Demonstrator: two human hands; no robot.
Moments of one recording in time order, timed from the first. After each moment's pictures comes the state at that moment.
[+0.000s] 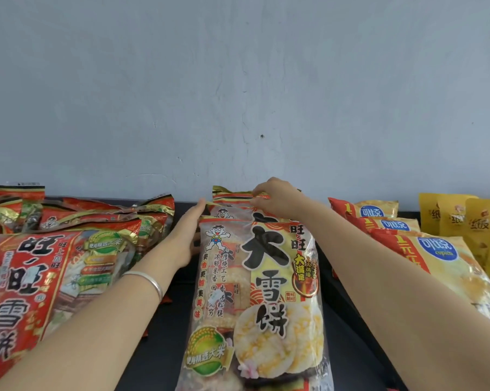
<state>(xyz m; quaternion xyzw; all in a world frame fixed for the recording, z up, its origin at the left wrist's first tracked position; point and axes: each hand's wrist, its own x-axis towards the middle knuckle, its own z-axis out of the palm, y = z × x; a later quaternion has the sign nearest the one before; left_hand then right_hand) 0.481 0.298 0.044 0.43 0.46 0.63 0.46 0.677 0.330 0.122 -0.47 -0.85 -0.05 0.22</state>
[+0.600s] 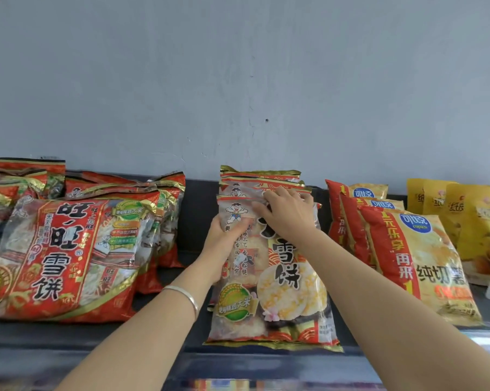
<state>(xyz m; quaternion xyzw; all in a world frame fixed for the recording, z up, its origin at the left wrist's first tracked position) 0.535 0.231 -0.007 0.47 0.44 0.63 0.43 0.677 0.267 0.053 -0.54 -0.78 -0.19 0.25</state>
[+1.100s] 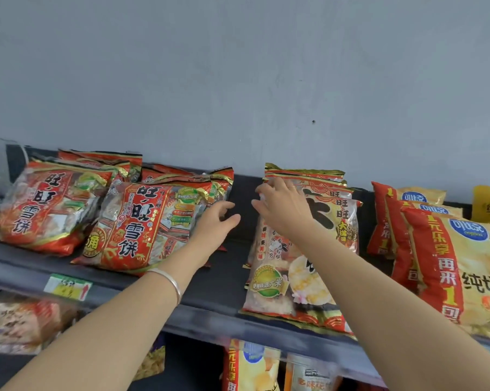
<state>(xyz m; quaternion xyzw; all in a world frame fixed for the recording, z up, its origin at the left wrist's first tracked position) 0.478 0.154 0.004 0.54 0.59 0.58 0.17 0.619 0.219 0.053 -0.40 -0.85 -0.16 0.29</state>
